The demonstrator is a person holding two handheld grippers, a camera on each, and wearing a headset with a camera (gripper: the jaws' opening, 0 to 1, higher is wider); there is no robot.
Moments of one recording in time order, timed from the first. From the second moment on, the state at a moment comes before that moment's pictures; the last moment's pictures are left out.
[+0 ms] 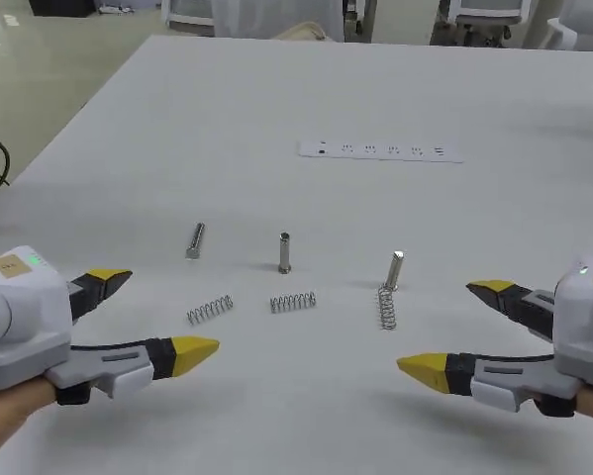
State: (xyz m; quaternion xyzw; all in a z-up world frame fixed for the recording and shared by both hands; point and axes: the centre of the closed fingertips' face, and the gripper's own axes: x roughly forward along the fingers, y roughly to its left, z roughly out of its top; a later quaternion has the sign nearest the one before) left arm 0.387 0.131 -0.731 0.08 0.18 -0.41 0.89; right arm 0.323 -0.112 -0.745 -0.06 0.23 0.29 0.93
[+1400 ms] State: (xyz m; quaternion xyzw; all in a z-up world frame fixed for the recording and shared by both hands) left arm 0.487 0.117 -0.710 0.10 0.19 -0.41 0.89; right arm 0.321 -0.122 -0.745 -0.05 0.23 0.27 0.93
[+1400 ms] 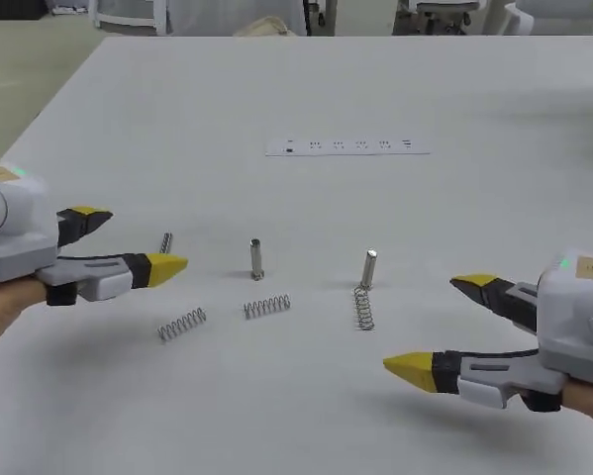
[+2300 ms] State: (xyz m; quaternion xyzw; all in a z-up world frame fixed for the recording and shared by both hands) left arm 0.533 0.108 -0.750 0.13 0.24 -0.36 0.89; right arm 0.318 -0.122 -0.753 -0.05 0.24 0.27 0.93
